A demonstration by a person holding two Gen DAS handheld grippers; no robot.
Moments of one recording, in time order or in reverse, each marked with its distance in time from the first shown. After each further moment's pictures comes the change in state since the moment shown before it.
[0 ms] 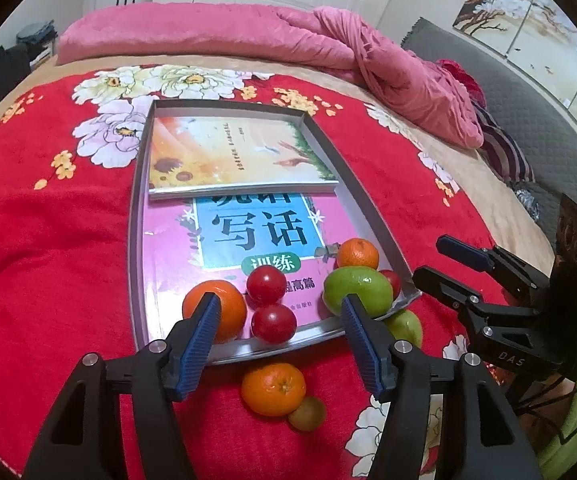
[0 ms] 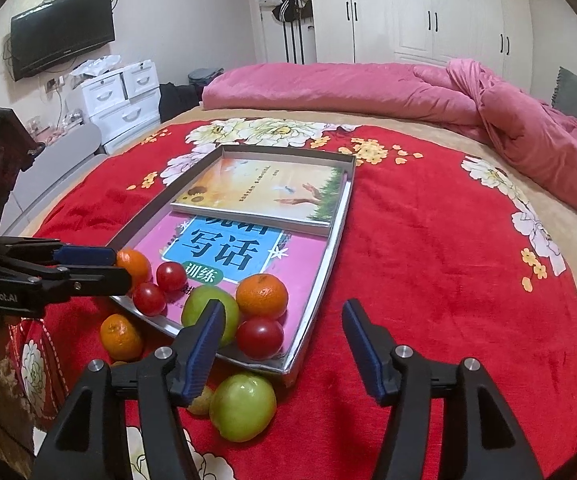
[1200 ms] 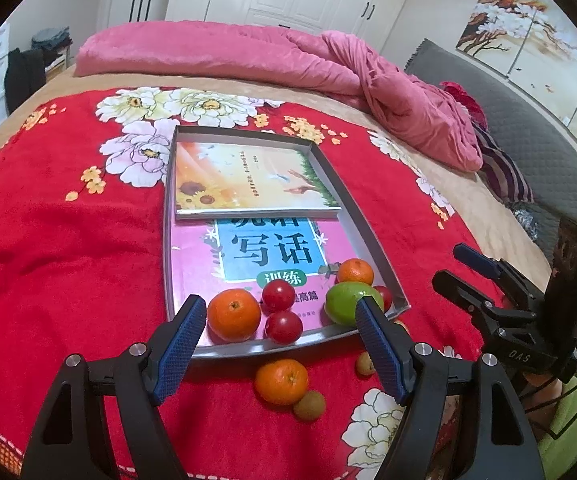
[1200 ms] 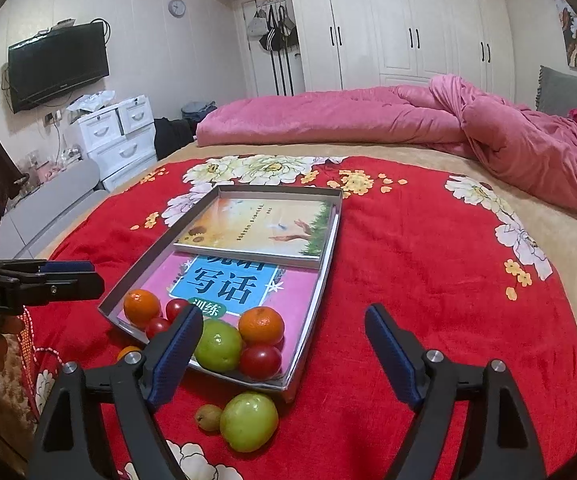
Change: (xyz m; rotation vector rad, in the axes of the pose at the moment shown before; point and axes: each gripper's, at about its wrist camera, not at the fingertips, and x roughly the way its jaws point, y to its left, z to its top) left arm -0.036 0.008 0.001 -0.032 -0.068 0.006; right arm -0.027 -0.007 0.005 0.059 -0.116 0.000
